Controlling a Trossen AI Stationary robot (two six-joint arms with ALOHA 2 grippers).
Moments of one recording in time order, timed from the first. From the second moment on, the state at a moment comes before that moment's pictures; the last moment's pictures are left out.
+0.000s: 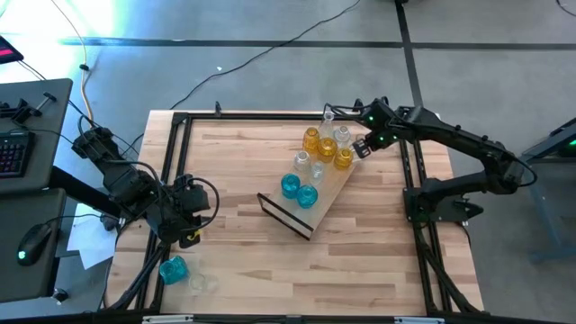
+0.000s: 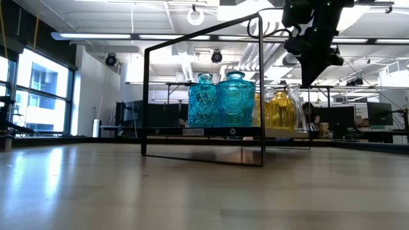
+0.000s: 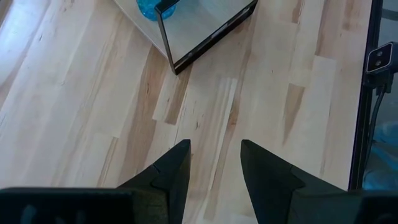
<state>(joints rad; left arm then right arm) -0.72 1.19 1.36 -1.37 -0.44 -0.90 -0.58 1.22 1.09 -1.05 0.10 0.42</state>
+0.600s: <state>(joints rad) -0.72 1.19 1.36 -1.36 -0.46 -0.88 -0.37 1.22 1.45 -1.35 0.25 0.52</state>
